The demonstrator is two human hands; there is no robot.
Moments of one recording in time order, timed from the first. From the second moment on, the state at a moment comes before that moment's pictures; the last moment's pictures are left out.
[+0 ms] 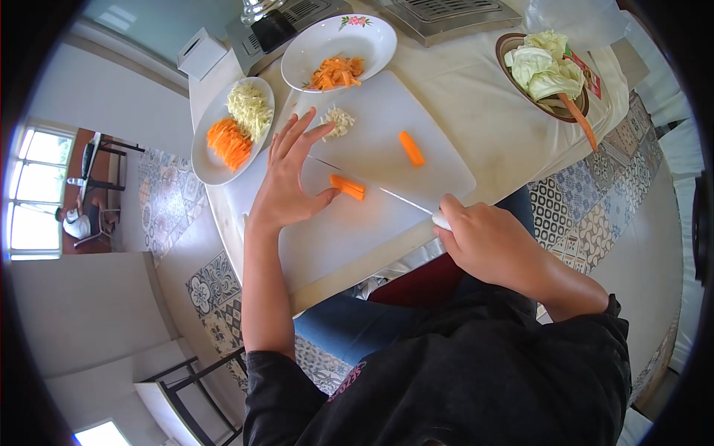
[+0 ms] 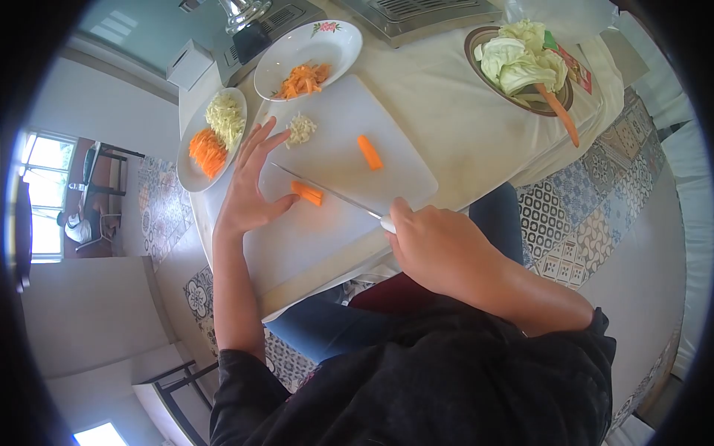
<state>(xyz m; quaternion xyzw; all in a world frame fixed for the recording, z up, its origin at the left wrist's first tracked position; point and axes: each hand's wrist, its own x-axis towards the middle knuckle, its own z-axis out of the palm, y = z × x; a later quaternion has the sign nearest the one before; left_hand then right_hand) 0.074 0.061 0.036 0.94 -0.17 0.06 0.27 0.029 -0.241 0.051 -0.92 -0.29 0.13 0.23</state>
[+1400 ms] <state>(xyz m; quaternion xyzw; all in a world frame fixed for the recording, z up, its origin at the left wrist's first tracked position) 0.075 0.047 0.016 0.96 -0.13 0.06 0.24 0.010 -0.232 0.054 -0.90 -0.29 0.16 0.27</state>
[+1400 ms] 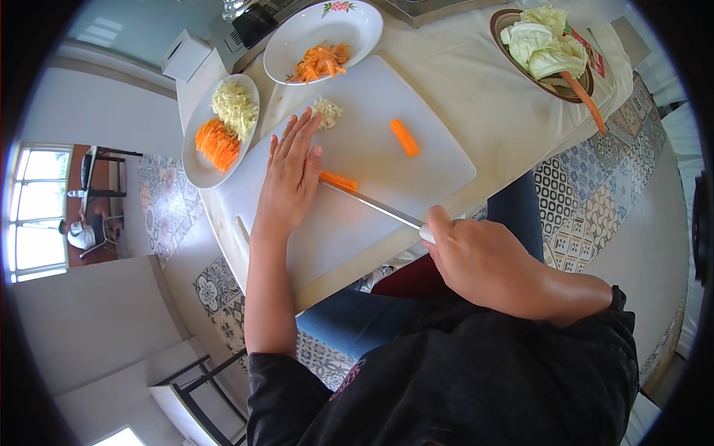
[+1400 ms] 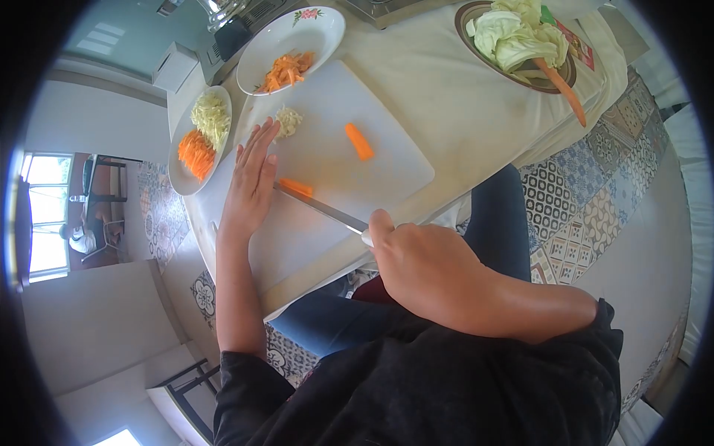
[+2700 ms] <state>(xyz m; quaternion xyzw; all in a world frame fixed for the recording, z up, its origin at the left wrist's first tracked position) 0.076 0.053 0.009 0.97 -0.13 0.03 0.20 0.007 -0.221 0.042 -0.91 -0.27 0.19 0.24</state>
